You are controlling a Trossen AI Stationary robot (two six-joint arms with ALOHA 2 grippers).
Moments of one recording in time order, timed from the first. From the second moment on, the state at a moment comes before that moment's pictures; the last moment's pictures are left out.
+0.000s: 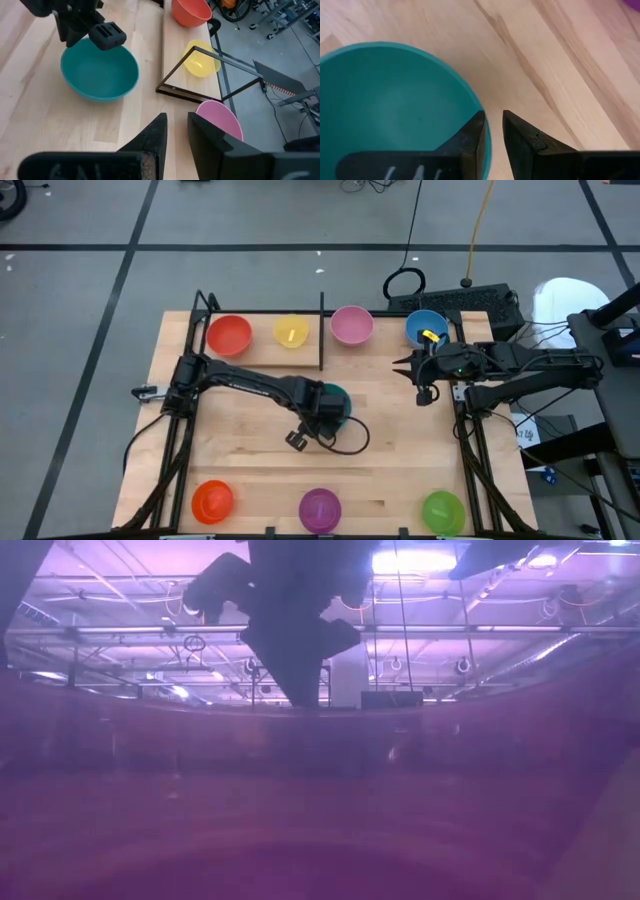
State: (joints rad) left arm -0.12 2.05 1.69 -0.98 0.14 0.52; right arm 0.06 0.86 0.97 -0.73 0.32 -0.33
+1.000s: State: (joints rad) left arm -0.09 2.13 1.83 -1.35 -0.03 0.32; right arm 0.06 0.86 0.97 -0.73 0.32 -0.33
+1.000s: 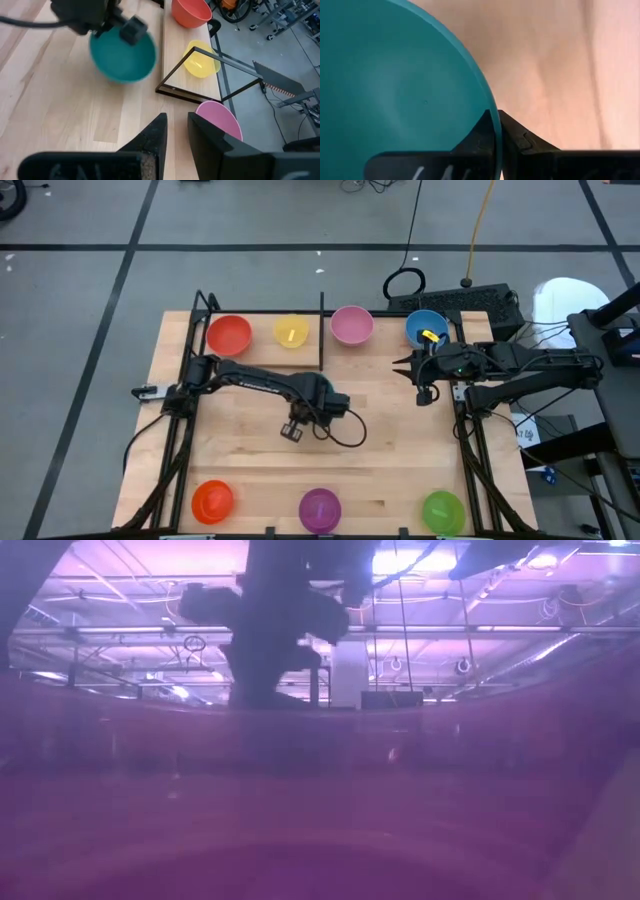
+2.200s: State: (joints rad) left arm 0.36 1.61 2.00 -1.57 -0.35 -0.37; right arm 0.06 0.86 0.97 -0.73 0.32 -0.34
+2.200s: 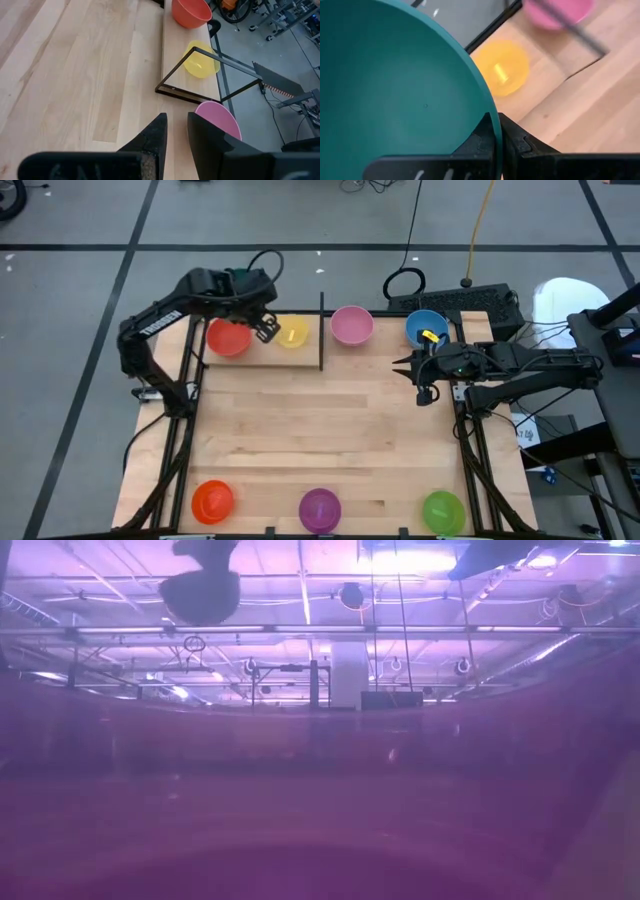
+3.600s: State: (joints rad) left arm 0.59 1.38 1.13 -1.11 -0.18 -0.21; right arm 0.06 0.86 0.97 -0.73 0.32 -0.33
